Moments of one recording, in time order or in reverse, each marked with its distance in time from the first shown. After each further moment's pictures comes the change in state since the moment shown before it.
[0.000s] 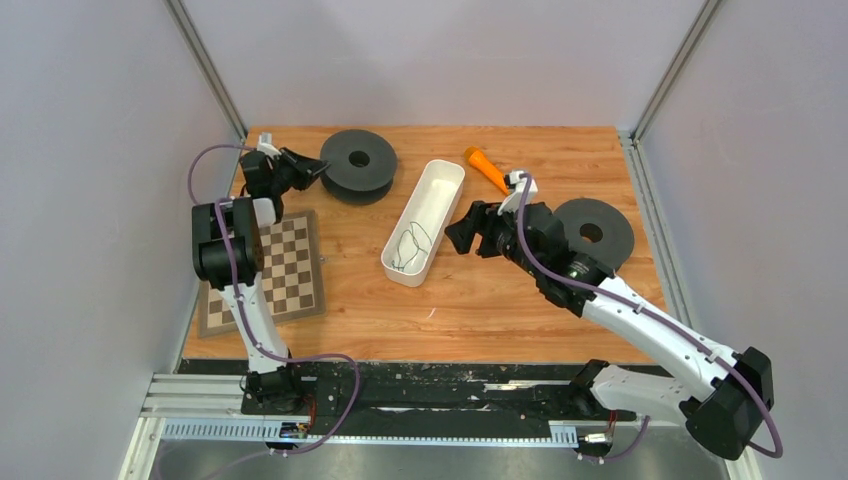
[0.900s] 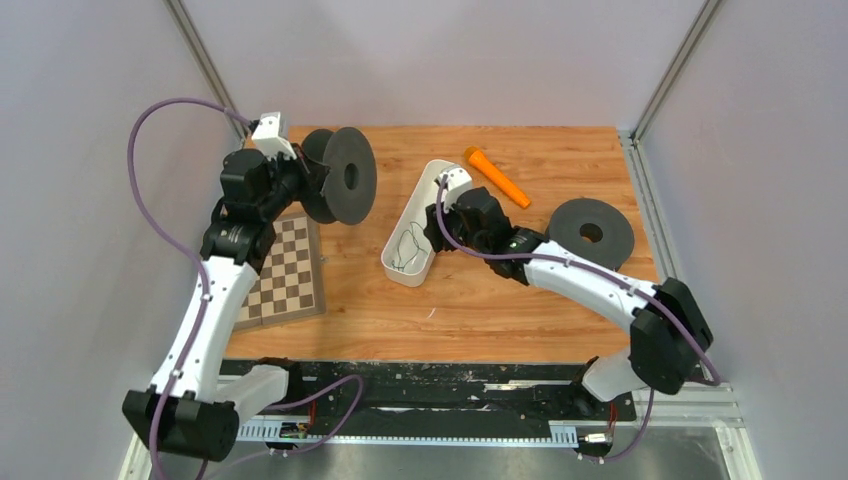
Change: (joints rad) left arm -0.311 -0.987 -0.056 -0.872 -0.419 0.621; right arm 0.035 0.352 0.128 0.063 -0.019 -0.340
